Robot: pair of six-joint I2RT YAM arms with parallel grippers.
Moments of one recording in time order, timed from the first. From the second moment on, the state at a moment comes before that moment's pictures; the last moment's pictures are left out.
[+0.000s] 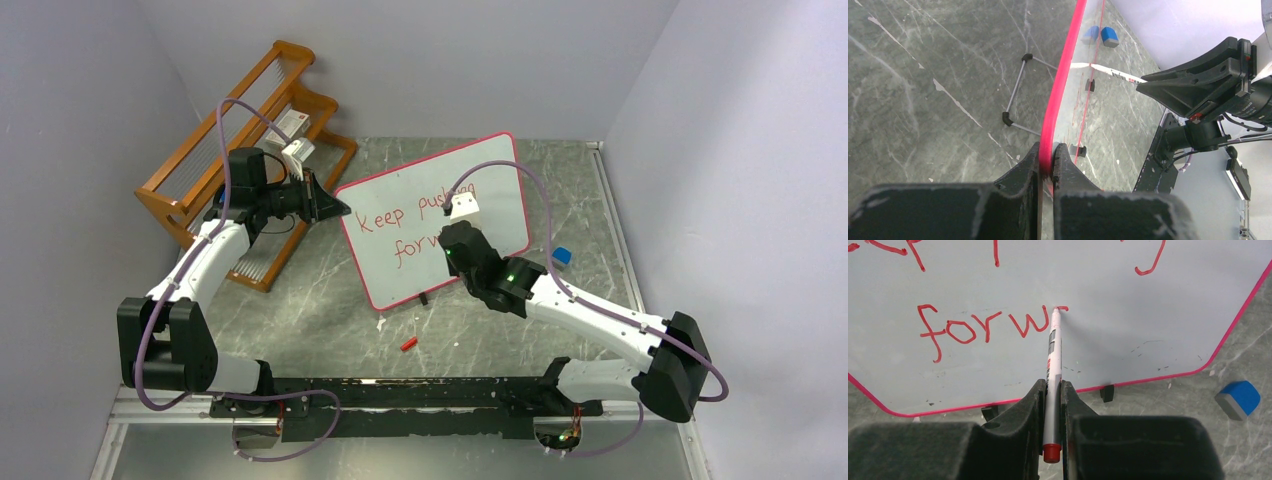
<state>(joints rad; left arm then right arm) -0.09 1.39 1.01 -0.16 0.95 -0.17 0.92 1.21 0.90 -0.34 0.59 0.28</state>
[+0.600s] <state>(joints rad) -0.09 1.39 1.01 -0.16 0.95 -0.17 0.92 1.21 0.89 -0.37 0.57 0.29</state>
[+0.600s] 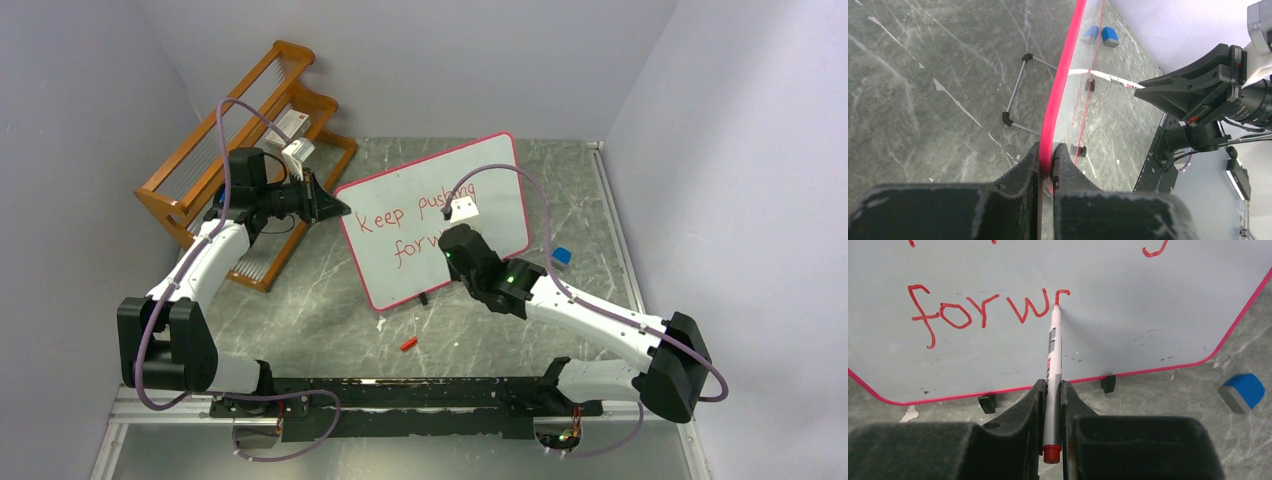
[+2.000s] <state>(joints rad) -0.09 1.39 1.02 -0.16 0.95 -0.17 0.92 1.21 0.89 -0.42 0.59 0.29</state>
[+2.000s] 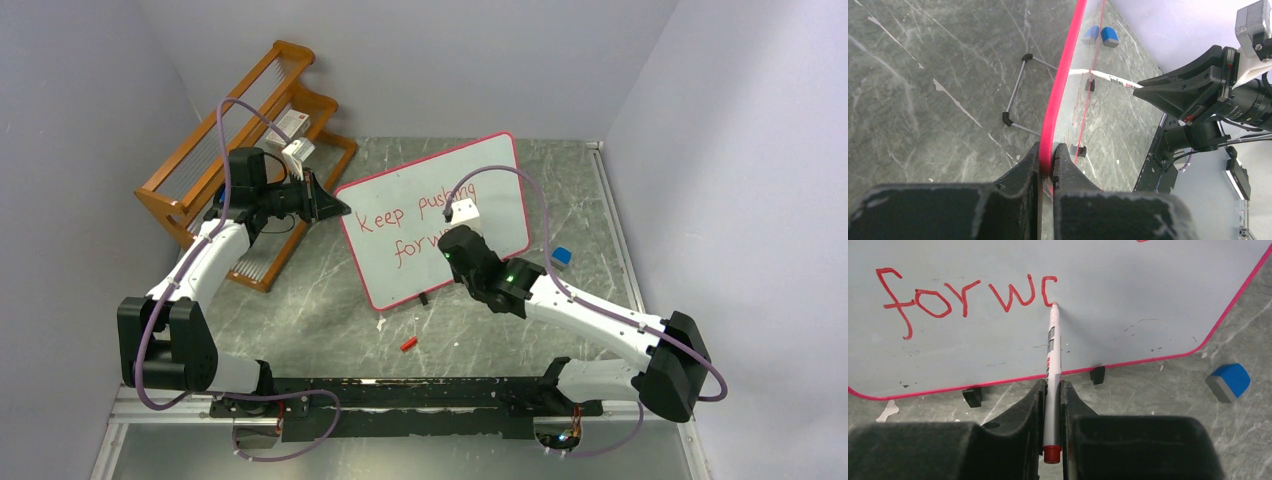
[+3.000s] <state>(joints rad) -0.09 1.39 1.02 -0.16 0.95 -0.17 0.90 1.20 0.89 -0.34 0.61 0.24</state>
